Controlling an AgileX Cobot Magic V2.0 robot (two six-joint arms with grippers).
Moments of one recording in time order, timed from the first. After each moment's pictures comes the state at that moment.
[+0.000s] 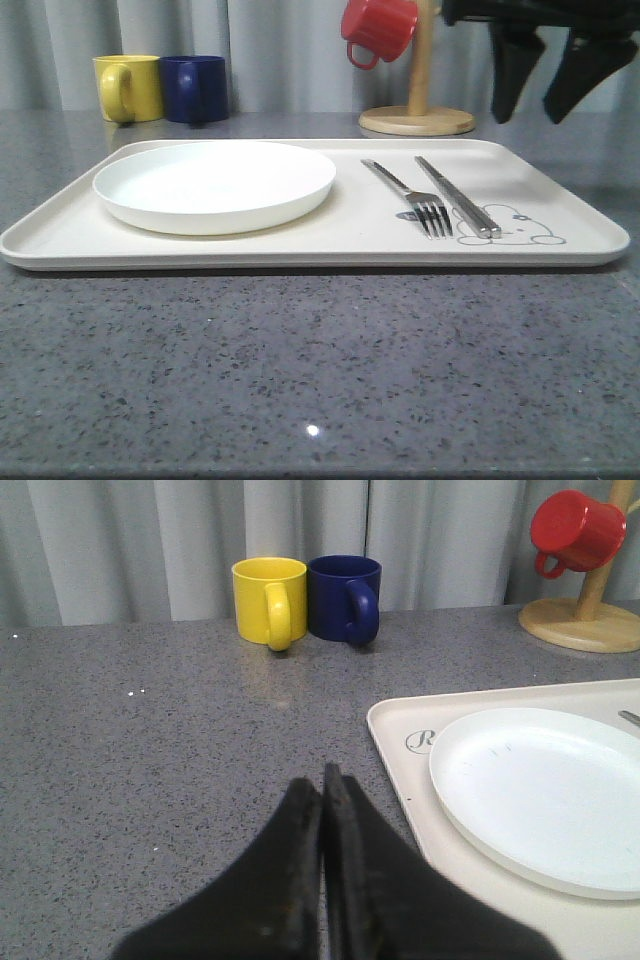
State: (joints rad) left arm -0.10 0.45 -0.44 -0.32 0.25 0.25; right arm 0.30 1.63 -1.40 -0.07 0.92 0.34
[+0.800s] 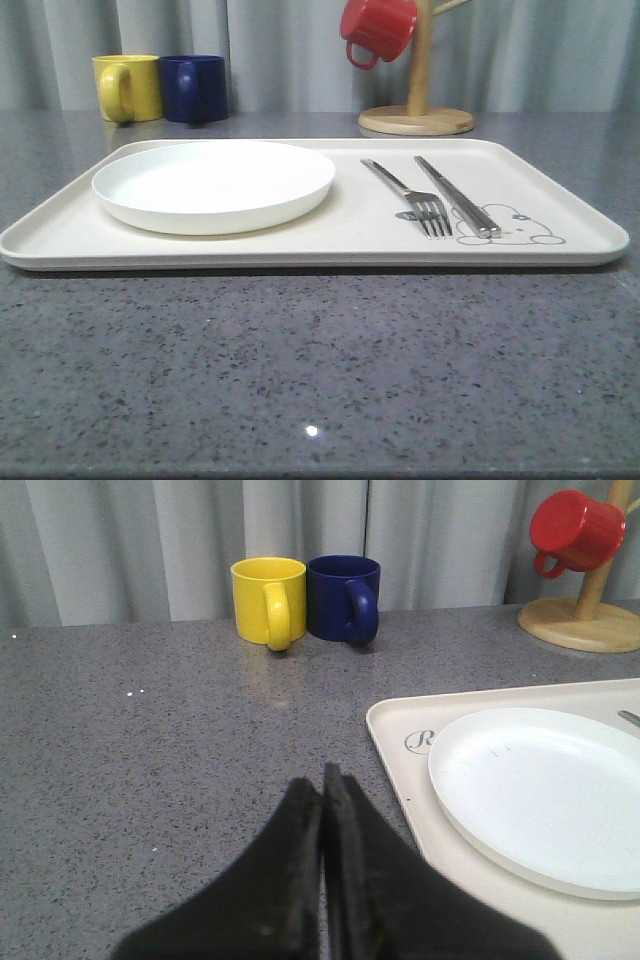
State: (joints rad) left arm -0.10 0.45 -0.44 -0.32 0.25 0.25; right arm -0.19 1.69 -1.40 -0.04 1.04 0.03
